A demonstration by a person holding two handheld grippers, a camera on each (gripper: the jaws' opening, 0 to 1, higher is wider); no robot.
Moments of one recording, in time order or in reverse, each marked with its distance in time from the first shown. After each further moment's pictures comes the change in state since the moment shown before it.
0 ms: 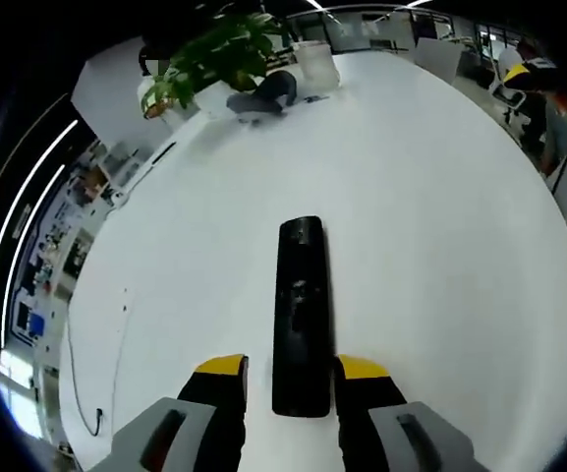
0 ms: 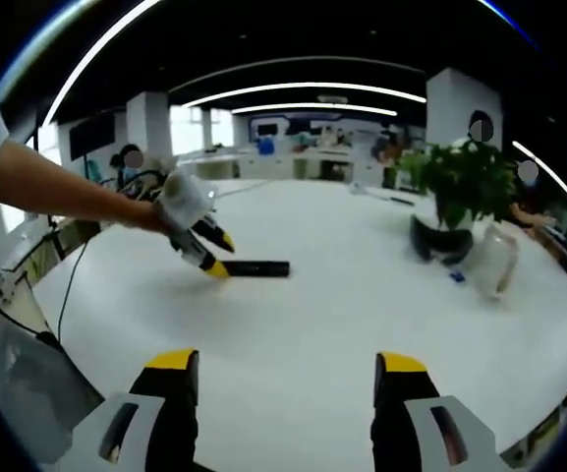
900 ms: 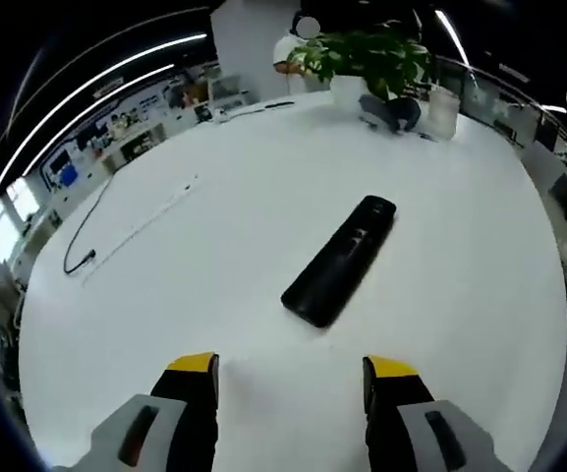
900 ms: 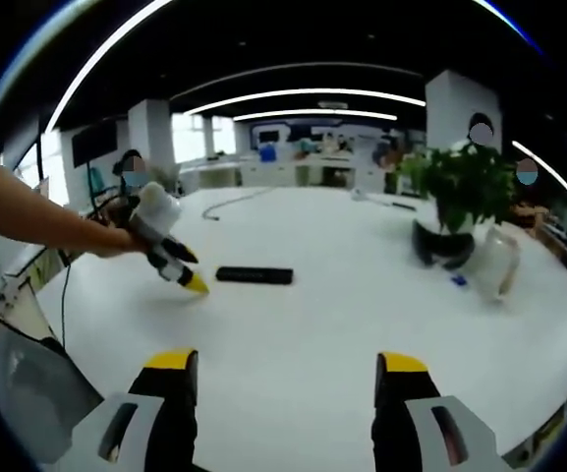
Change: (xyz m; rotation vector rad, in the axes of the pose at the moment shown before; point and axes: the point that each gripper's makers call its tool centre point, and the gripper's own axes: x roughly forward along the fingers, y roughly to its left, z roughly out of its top) left arm -0.038 -0.009 -0.069 -0.598 -0.029 0.105; right arm -0.004 0.003 0.006 0.009 -0.035 0.017
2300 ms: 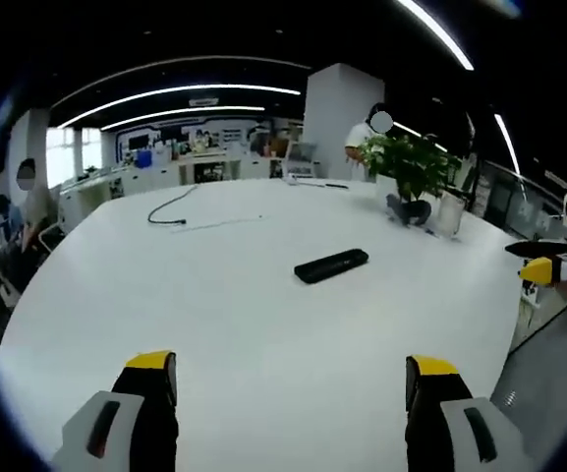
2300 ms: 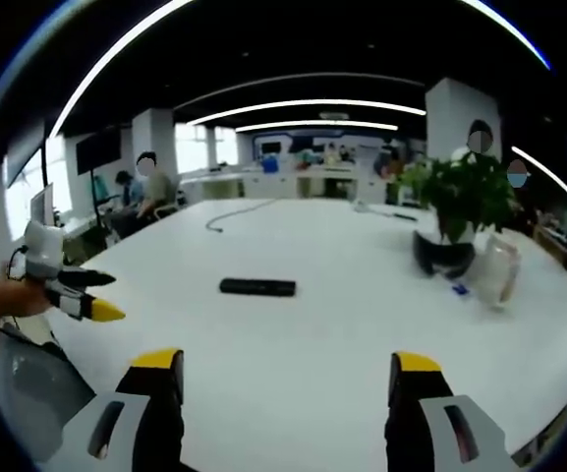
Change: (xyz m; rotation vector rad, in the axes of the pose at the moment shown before) left arm -0.153 -0.044 -0.070 -0.303 -0.358 0.136; right arm -0.004 0.002 0.009 0.002 -0.052 0.006
